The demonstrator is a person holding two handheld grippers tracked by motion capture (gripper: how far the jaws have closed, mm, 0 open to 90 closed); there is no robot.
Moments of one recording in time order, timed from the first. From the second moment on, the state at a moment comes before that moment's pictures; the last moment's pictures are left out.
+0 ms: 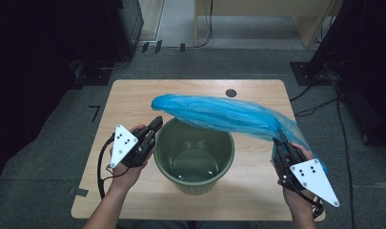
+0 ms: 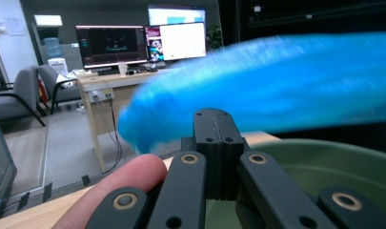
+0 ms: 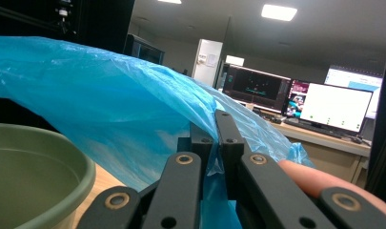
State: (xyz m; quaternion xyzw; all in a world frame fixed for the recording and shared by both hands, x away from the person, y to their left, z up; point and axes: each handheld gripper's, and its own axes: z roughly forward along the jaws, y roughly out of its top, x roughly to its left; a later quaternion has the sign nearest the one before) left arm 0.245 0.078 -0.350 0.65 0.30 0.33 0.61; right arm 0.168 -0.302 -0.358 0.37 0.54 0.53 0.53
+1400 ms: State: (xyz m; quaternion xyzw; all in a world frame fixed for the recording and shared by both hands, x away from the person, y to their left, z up) left arm 0.229 0.070 -0.366 0.73 0.21 0.25 0.60; right arm 0.162 -0.326 -0.336 0.43 0.49 0.52 0.55
